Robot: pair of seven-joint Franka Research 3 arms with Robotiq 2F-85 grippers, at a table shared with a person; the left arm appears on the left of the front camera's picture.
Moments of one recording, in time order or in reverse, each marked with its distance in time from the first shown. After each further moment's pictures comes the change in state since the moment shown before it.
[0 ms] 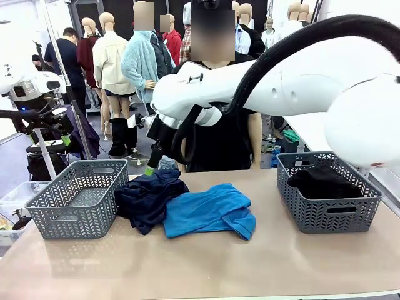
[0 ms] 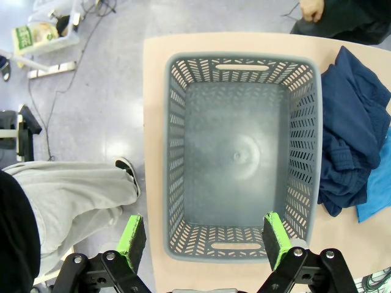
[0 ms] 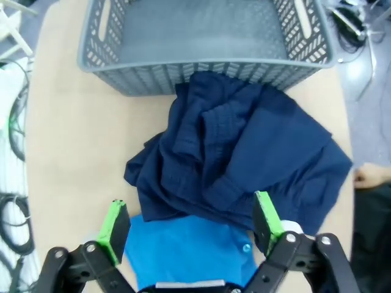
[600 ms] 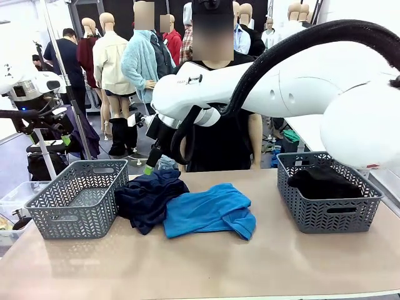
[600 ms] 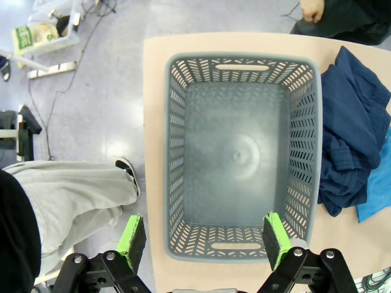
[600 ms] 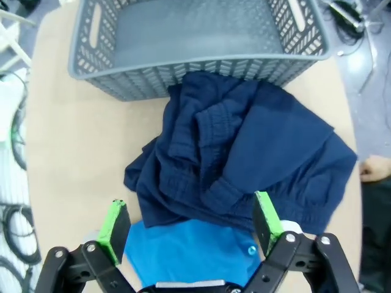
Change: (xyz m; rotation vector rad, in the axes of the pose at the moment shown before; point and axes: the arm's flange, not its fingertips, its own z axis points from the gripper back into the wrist) left arm 0.000 0.000 0.000 0.000 0.000 0.000; right arm -0.005 -0.009 -0.014 0.013 -0.006 -0.076
